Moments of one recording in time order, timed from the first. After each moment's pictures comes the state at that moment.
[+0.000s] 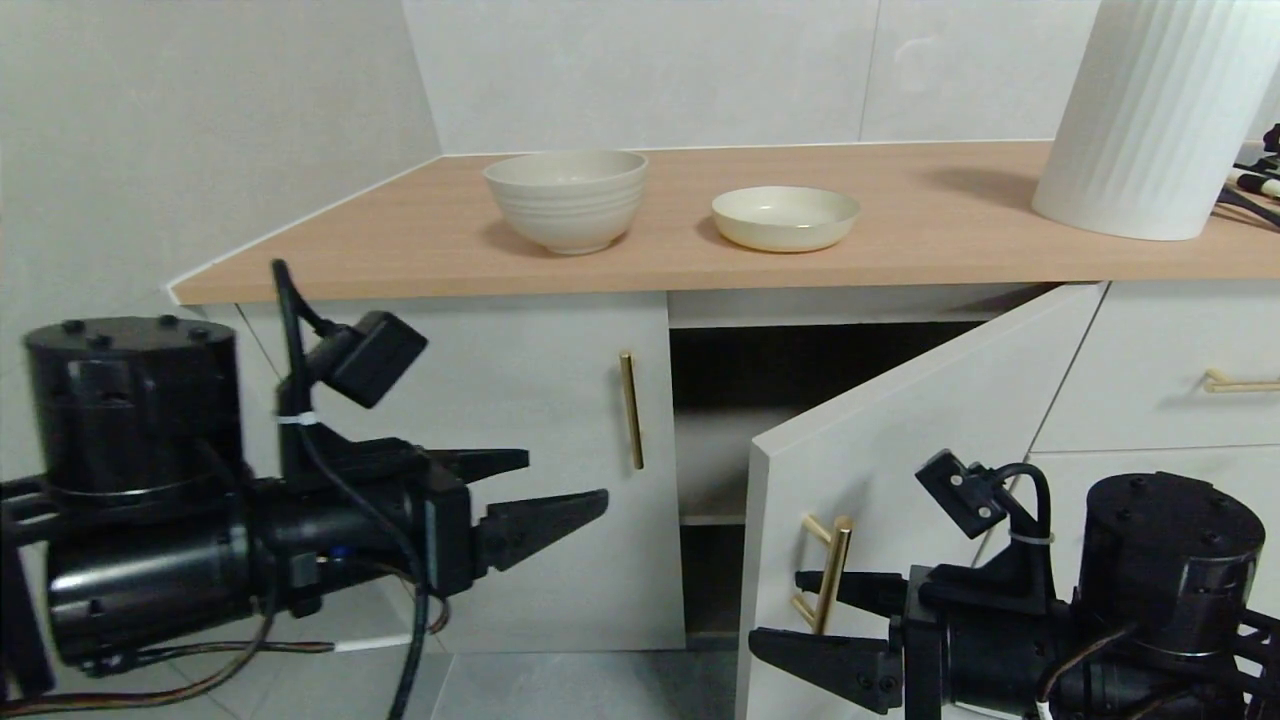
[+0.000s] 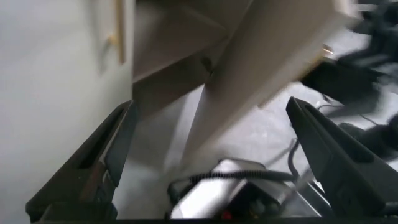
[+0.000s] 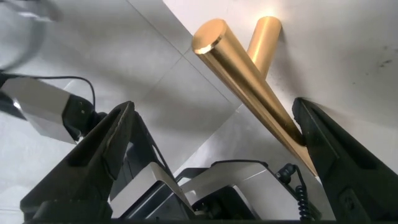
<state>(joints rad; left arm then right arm) -0.50 1.43 -0.65 -0.46 -0.36 -0.18 0.80 1.68 -0.35 -1.14 0.45 0.49</state>
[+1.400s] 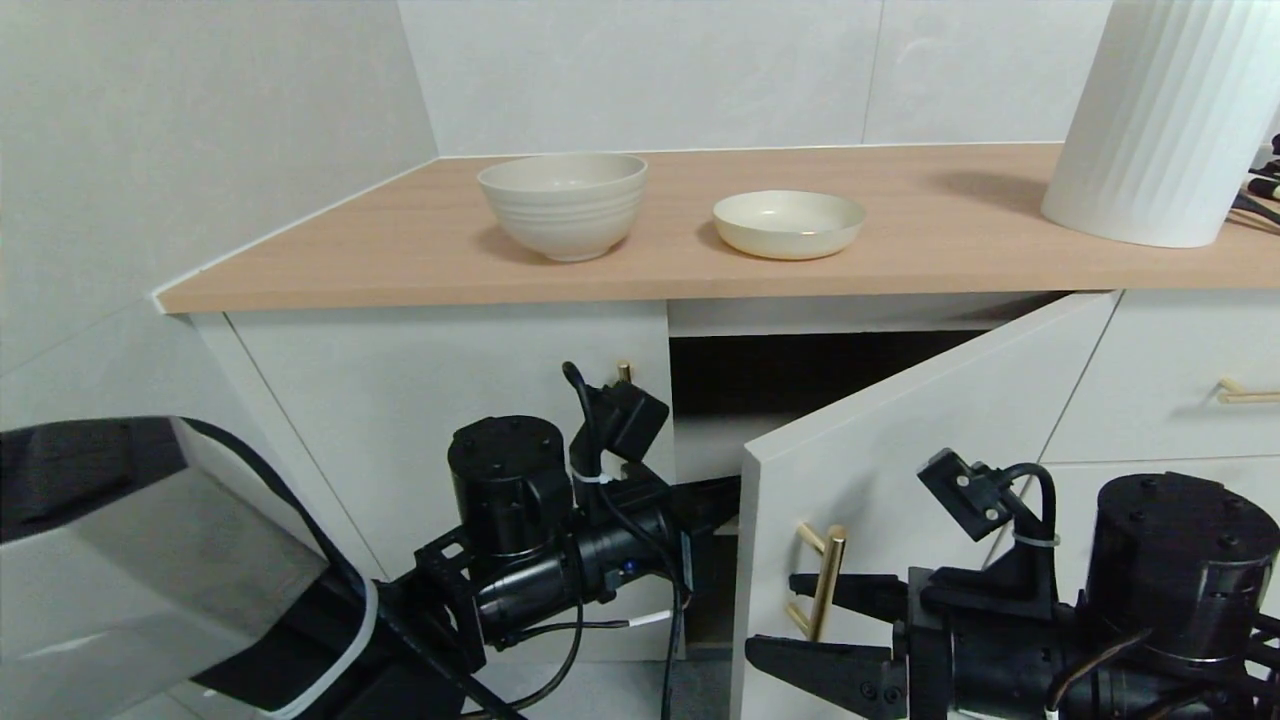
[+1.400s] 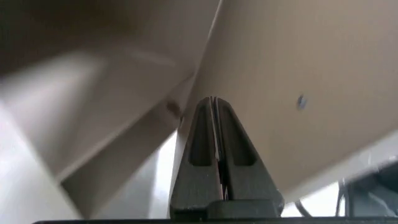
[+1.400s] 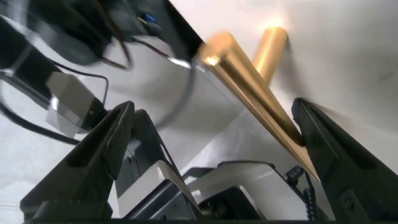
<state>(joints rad) -0.70 2.02 -0.67 -1.27 -0.35 -0.23 0.79 1.67 -0.35 -1.14 0.44 0.49</state>
